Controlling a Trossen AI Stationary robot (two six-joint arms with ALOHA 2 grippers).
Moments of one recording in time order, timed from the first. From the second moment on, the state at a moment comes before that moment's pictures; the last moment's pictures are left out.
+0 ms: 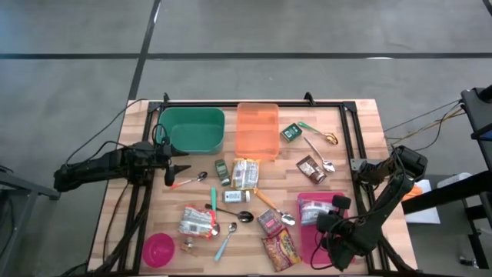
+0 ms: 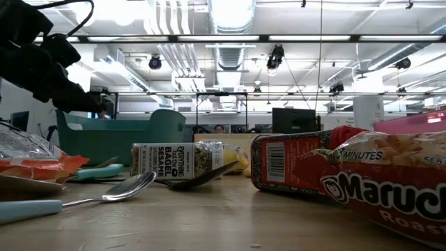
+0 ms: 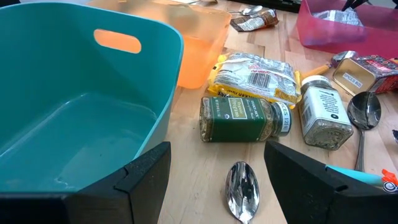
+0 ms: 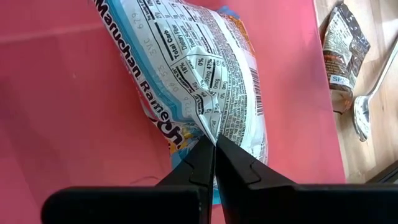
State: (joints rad) left arm 0.18 0.06 0.16 -0.55 -0.03 -0.11; right arm 0.99 1.73 1.12 -1.21 0.39 1.30
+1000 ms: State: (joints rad) left arm 0.18 0.06 0.16 -0.55 -0.03 -0.11; right arm 0.99 1.73 1.13 -1.20 0.36 1.53
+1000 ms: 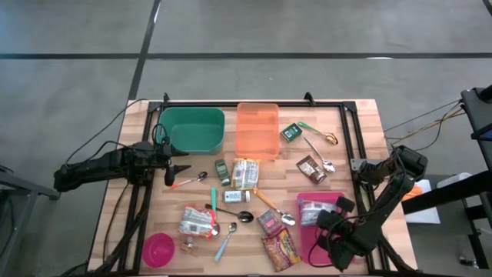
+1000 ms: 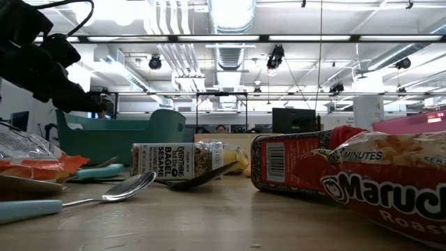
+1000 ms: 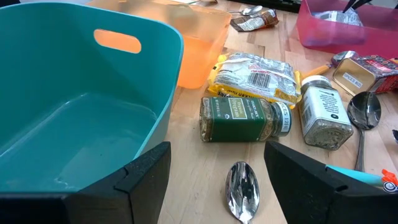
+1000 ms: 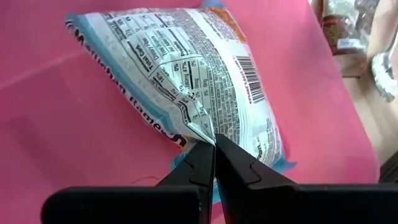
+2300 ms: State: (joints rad) left arm 0.18 0.06 0.16 -0.55 -0.03 -0.11; right arm 0.99 1.72 1.38 -0.94 0.54 1.37
